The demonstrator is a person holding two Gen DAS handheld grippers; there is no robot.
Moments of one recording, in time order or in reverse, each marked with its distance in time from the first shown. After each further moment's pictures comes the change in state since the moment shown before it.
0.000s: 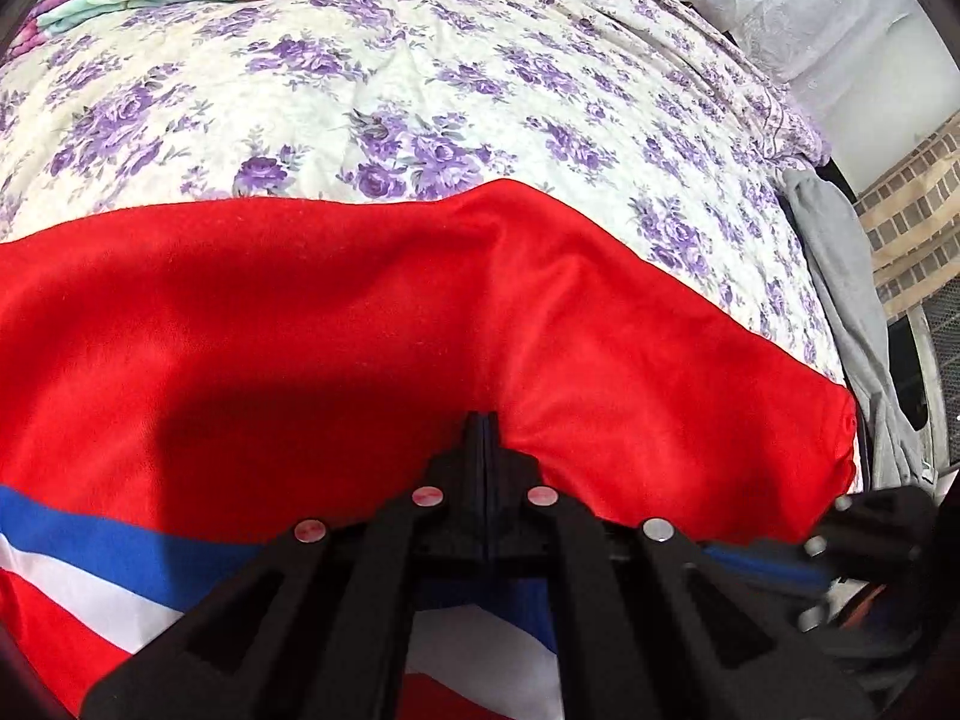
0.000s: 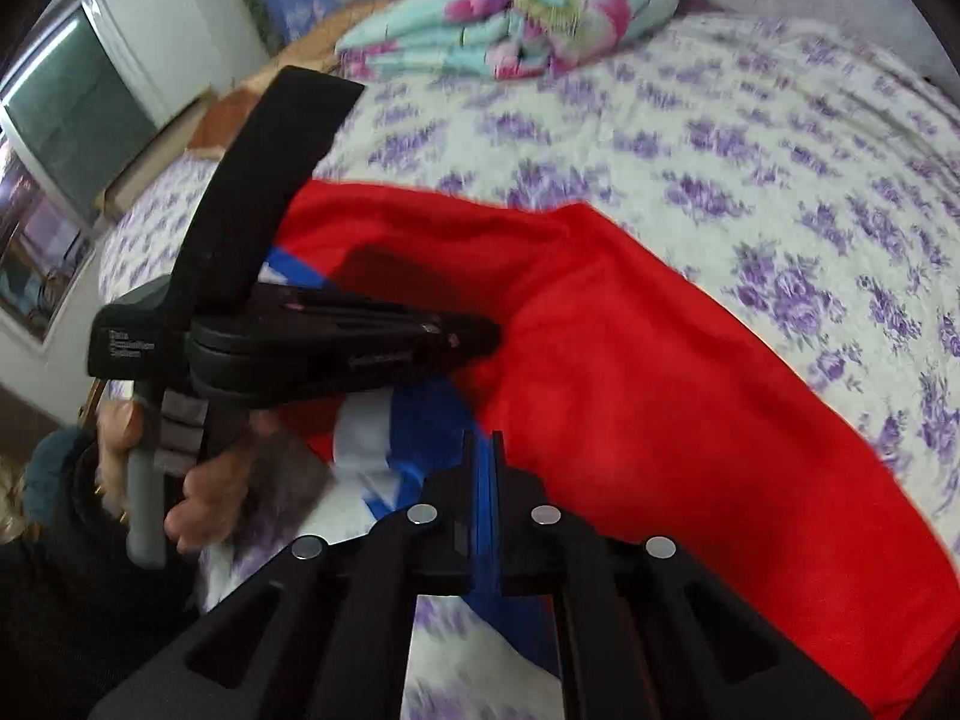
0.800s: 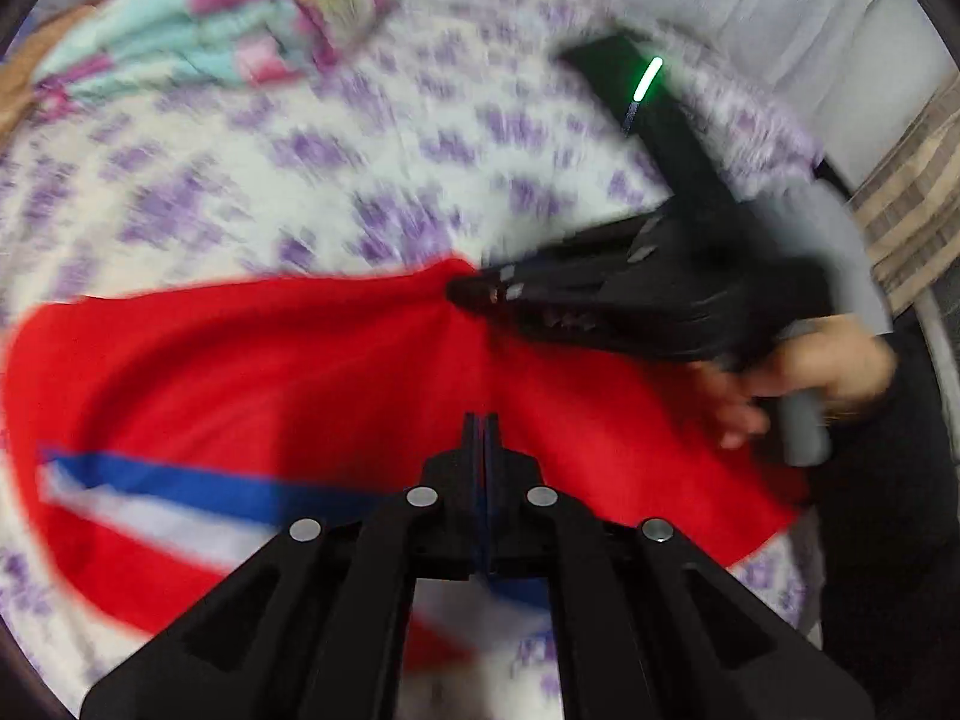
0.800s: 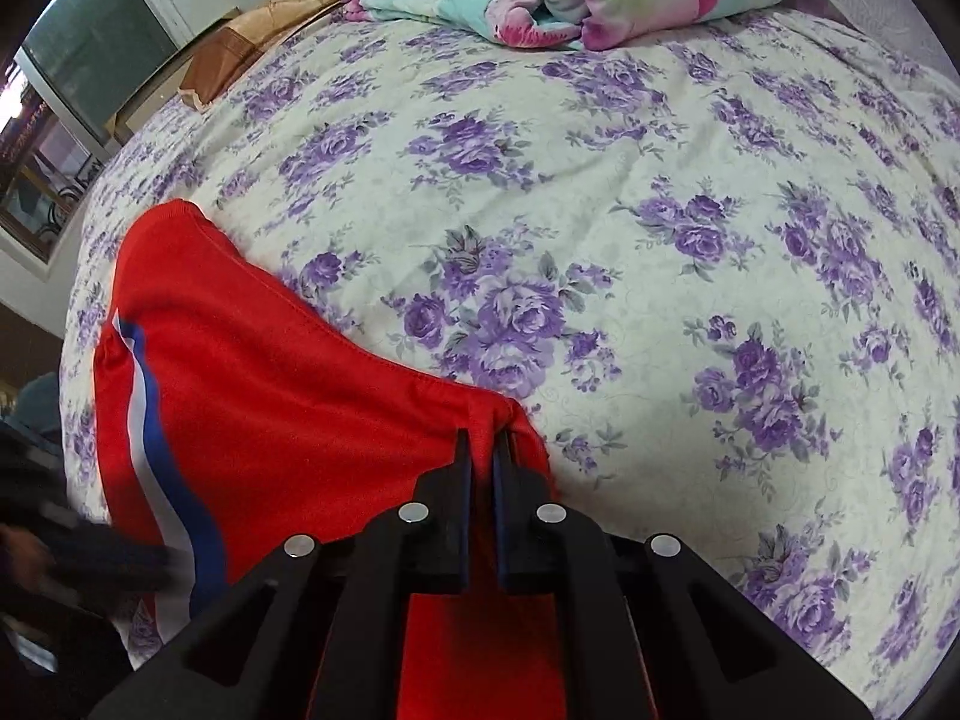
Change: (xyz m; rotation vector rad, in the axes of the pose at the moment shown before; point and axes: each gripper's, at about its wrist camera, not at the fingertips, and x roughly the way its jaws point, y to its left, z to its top) left arm -0.025 -0.029 -0.004 0.043 -0.044 0.097; right arm 0.096 -0.067 0.121 -0.177 0.214 0.068
